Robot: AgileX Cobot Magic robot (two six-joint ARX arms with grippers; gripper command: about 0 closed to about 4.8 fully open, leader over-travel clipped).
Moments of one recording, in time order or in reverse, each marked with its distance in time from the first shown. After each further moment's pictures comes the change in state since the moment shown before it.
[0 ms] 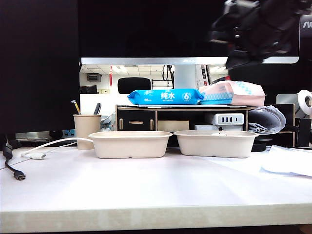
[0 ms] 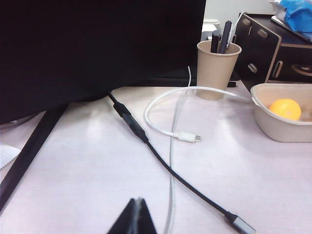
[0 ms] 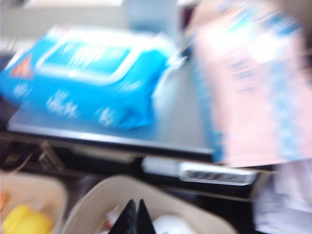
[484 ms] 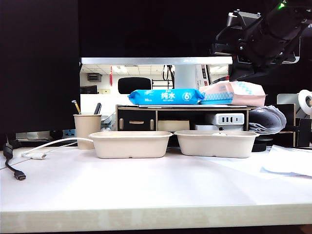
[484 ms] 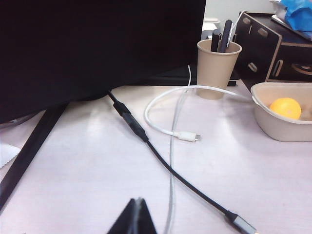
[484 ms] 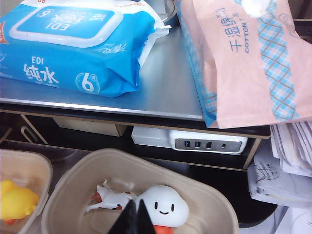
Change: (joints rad) left arm -0.001 0.000 0.000 -0.003 0.000 0.000; right arm 0.000 0.005 -0.043 -0.031 0.017 0.002
